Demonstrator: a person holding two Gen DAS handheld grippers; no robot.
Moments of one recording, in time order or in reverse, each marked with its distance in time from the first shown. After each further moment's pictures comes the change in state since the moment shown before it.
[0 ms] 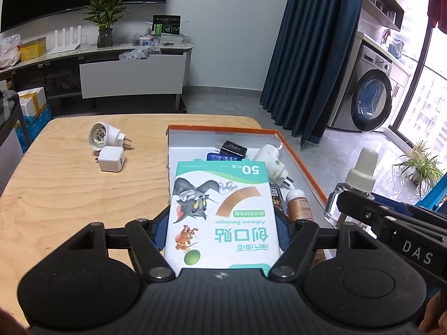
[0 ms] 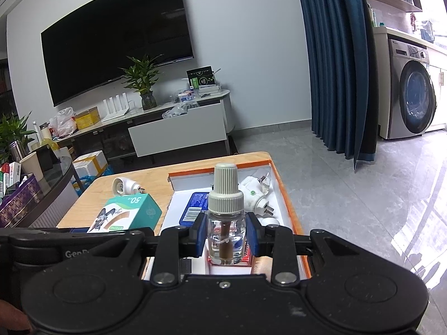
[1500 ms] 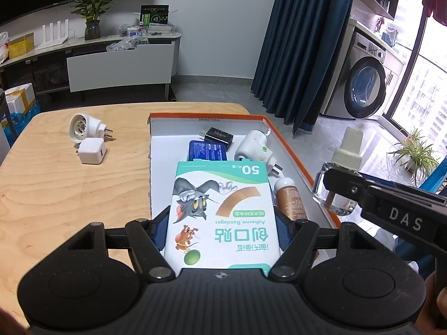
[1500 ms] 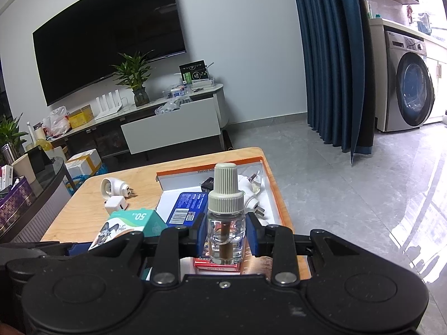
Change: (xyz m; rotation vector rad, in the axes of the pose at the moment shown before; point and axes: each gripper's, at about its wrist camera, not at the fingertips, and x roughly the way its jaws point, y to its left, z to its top) left arm 0.017 -0.016 -0.003 0.018 0.053 -0.027; right arm 0.020 -0.012 0.005 0.024 0.031 -0.014
